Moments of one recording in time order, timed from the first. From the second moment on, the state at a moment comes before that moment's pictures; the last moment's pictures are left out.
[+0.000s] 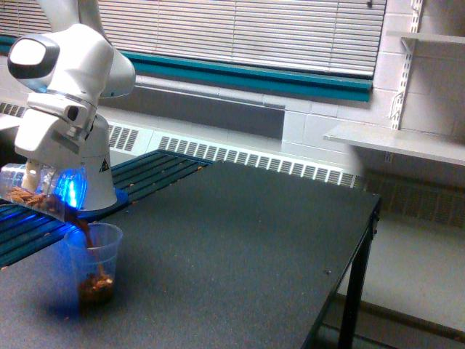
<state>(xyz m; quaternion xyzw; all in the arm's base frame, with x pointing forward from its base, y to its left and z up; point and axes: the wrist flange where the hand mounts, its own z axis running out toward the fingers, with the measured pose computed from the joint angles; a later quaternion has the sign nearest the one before) 0.231 -0.300 0.295 0.95 -0.18 0.06 0.26</state>
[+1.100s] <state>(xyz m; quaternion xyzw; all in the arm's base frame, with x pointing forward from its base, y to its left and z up) 0.234 -0.295 0.306 0.95 -0.16 0.01 0.28</state>
